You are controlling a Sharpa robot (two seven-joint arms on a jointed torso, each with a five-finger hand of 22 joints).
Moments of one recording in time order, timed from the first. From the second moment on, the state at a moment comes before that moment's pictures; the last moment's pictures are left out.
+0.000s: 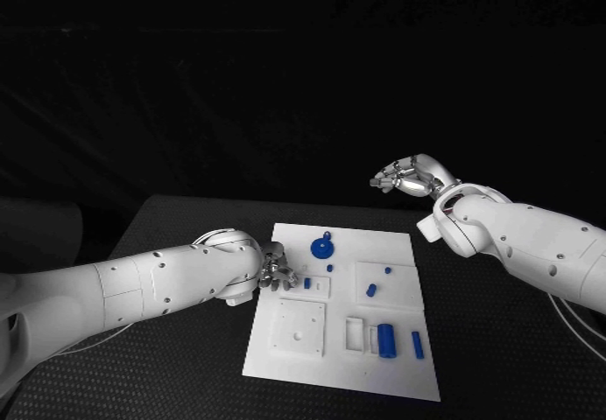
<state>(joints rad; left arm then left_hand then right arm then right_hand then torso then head) 1.22 -0.58 -0.19 1.26 -1.07 0.00 -0.45 0.88 0.03 0.56 -0.13 0.44 1.01 0.07 0.26 0.74 1.26 -0.03 0.92 0.50 1.10 -0.13 1.33 0.53 0.05 0.90 -0.12 0.99 1.31 1.22 -0.63 0.02 1.07 -0.78 -0.36 0.21 0.93 -0.13 0.45 -0.25 0.41 0.87 0.18 0.34 0.36 1.08 0.14 0.23 0.07 0.85 0.16 0.50 0.35 0.15 0.54 0.22 0.07 1.31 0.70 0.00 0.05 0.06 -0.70</state>
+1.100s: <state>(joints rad) 1.22 -0.57 -0.19 1.28 -1.13 -0.02 -0.50 0.83 0.00 0.67 -0.21 0.38 1.07 0.05 0.28 0.62 1.32 -0.06 0.94 0.51 1.11 -0.12 1.38 0.55 0.04 0.95 -0.14 1.04 1.31 1.22 -0.62 0.02 1.06 -0.78 -0.35 0.20 0.93 -0.13 0.45 -0.24 0.42 0.87 0.18 0.34 0.36 1.08 0.14 0.23 0.07 0.85 0.16 0.50 0.34 0.15 0.54 0.23 0.07 1.31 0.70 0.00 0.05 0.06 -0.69</state>
